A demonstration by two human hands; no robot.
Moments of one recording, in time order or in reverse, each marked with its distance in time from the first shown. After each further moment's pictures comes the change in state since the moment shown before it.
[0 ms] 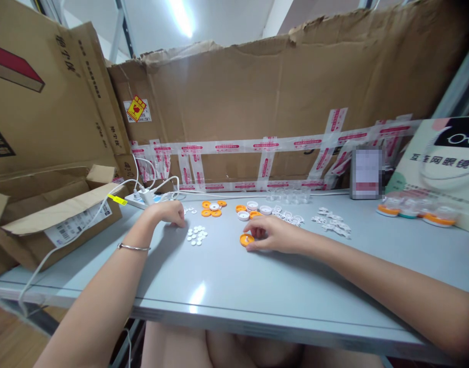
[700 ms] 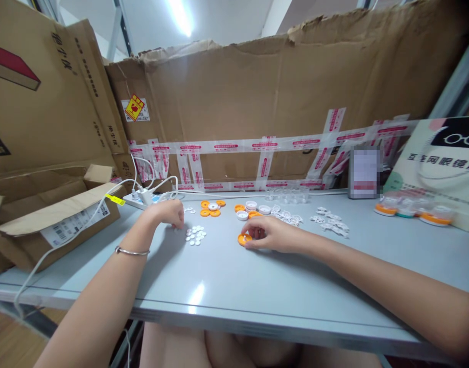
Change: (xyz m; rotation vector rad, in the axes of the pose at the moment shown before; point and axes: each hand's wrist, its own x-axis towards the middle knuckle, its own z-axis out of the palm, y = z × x) left_hand -0.011 0.014 -0.003 0.004 0.003 -0.005; right_hand 0.000 -0.001 0.002 0.083 -0.003 0.022
